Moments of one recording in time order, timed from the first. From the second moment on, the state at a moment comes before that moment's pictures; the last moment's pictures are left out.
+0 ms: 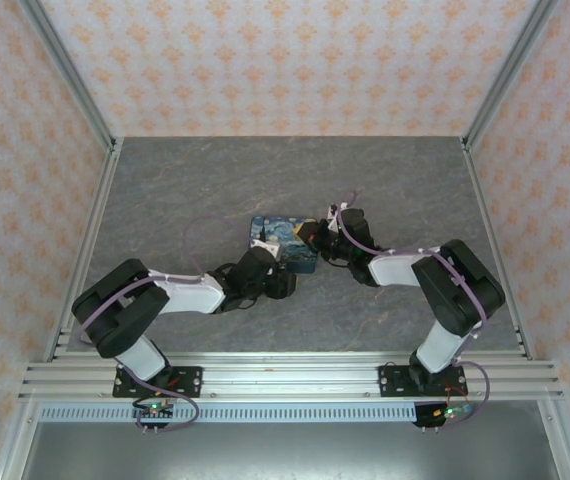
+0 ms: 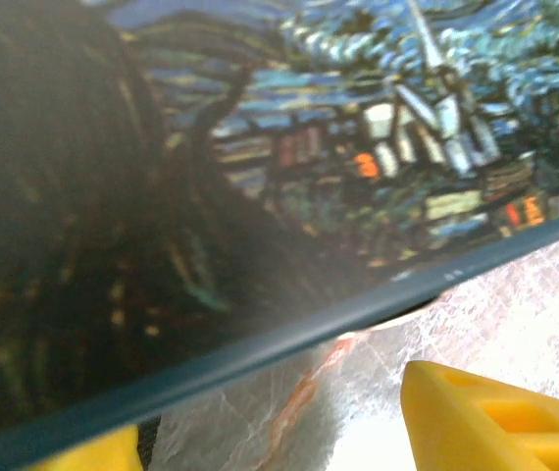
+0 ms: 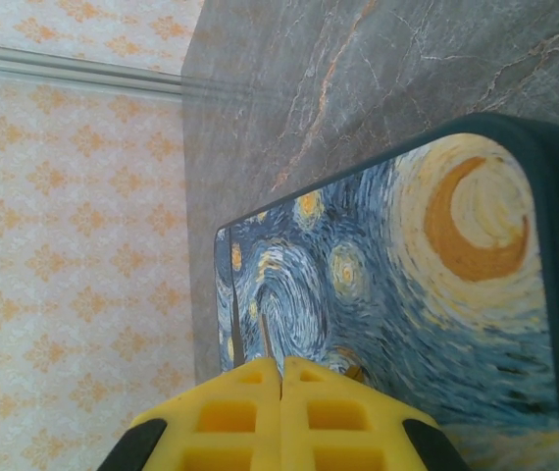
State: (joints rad) left arm -0.76 1.61 0.61 0.22 -0.03 -0.57; right arm 0.54 1.69 0.69 0.60 -0.38 1.21
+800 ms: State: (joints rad) left arm -0.76 1.69 0.62 0.43 -0.01 -0.64; right arm 0.54 1.71 0.69 0.64 -0.38 1.21
